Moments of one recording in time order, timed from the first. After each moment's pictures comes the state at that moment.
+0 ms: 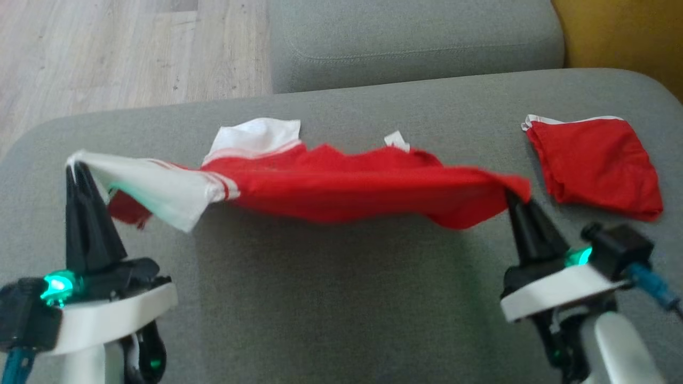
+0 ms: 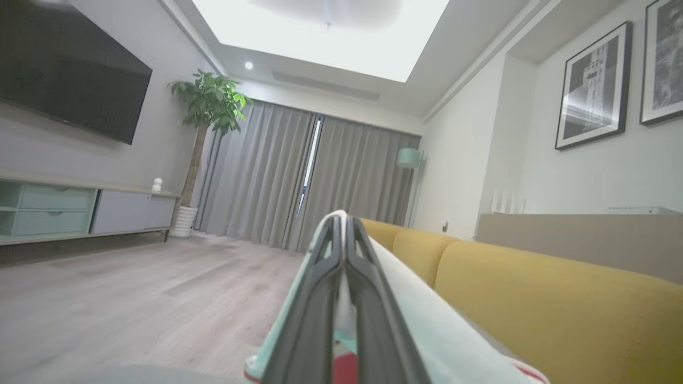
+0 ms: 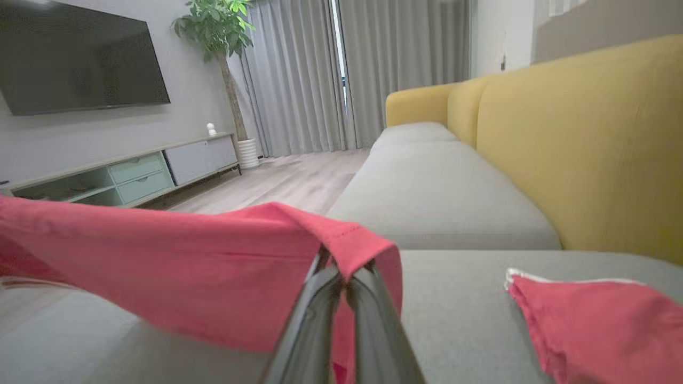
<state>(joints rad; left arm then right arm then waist) -0.05 0.04 0.04 -0.15 -0.30 -0.02 -0.26 -0.04 -0.07 0.14 -0.02 0.23 0.13 -0.01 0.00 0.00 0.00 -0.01</state>
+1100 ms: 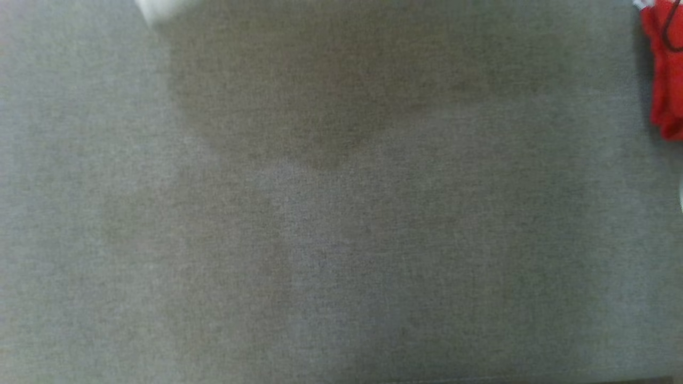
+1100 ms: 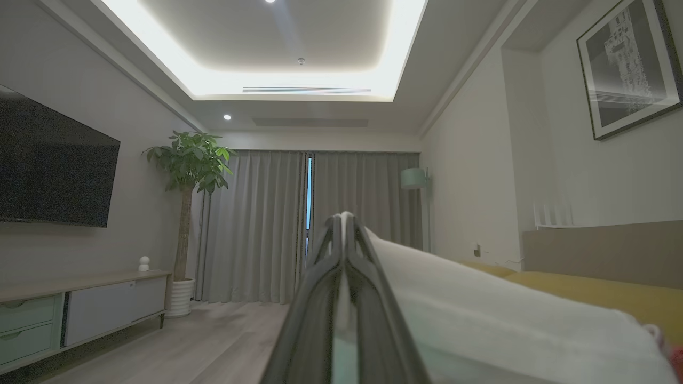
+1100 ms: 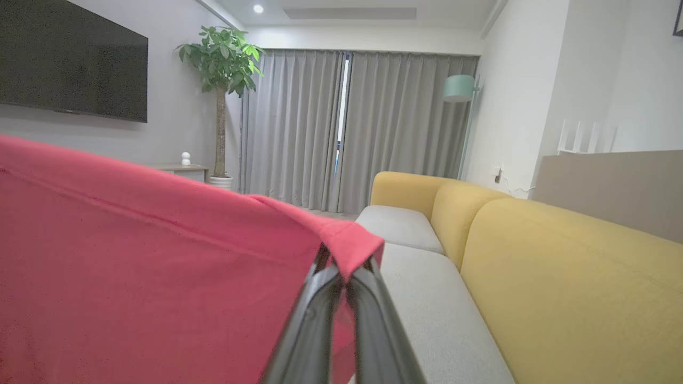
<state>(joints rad) -1.62 0.34 -0.05 0.78 -0.32 -0.12 -0.20 -1.55 -0.13 0.16 0.76 0.10 0.13 -0.02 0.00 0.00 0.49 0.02</state>
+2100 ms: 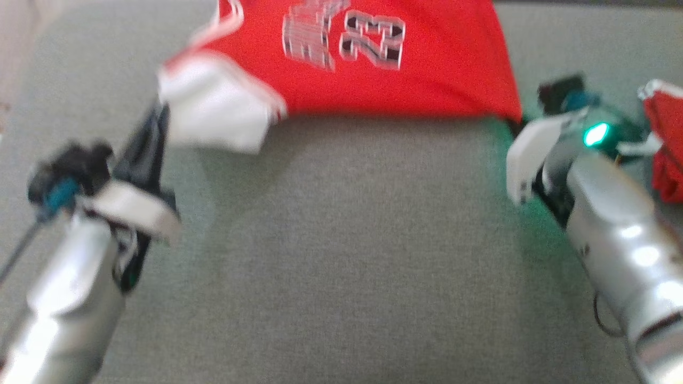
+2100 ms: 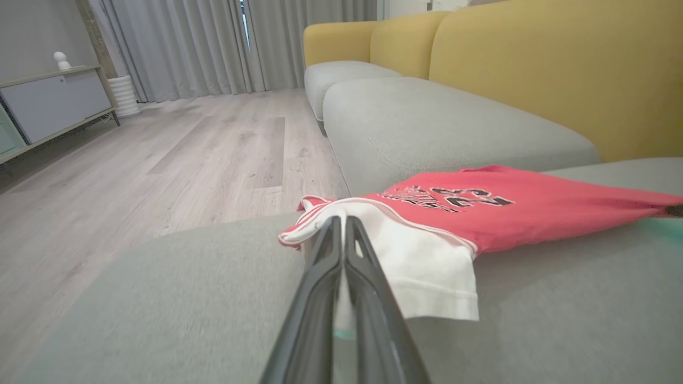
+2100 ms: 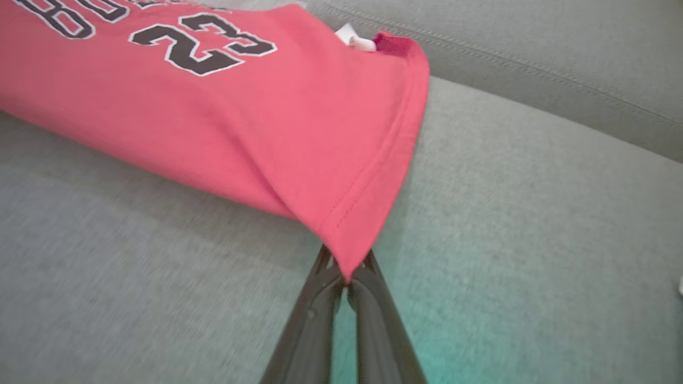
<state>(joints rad) -0.67 0.40 -0.55 0.64 -0.56 -0.13 -0.26 -0.94 -0.19 0.52 1.21 0.32 0.13 0.02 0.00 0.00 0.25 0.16</state>
